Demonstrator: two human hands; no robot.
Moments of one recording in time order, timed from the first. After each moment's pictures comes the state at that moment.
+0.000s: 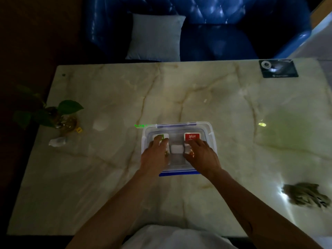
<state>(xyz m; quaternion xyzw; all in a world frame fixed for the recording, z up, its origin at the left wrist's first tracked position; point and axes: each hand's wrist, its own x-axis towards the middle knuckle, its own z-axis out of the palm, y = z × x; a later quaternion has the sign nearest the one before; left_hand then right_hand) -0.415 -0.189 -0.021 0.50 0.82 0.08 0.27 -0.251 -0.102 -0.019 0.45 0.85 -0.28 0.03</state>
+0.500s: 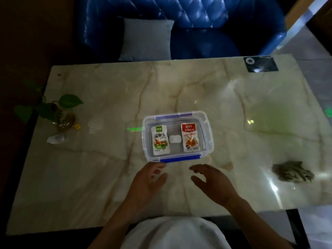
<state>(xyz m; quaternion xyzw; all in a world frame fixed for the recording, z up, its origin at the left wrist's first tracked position) -0.397 -0.318 0.007 0.40 0.73 0.35 0.43 -0.177 -0.207 0.018 0.47 0.81 -0.35 0.05</state>
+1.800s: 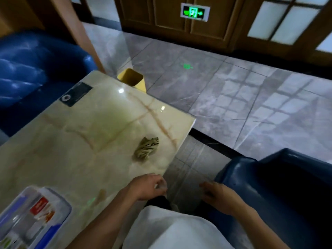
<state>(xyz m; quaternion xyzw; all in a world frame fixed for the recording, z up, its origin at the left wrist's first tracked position) 0.022 -0.157 -0.002 0.85 0.35 -0.22 0.33 0.260 -0.334 -0.002 0.75 0.54 -0.39 0.00</state>
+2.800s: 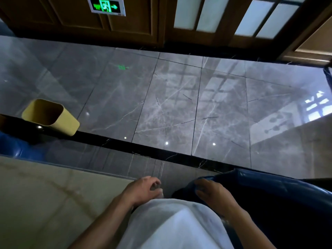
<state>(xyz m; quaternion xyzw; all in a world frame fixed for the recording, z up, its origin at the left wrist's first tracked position) 0.364 0.004 -0.034 0.84 0.23 -0.28 0.40 0.518 -0.232 0.013 0.88 0.31 -0.36 -0.09</state>
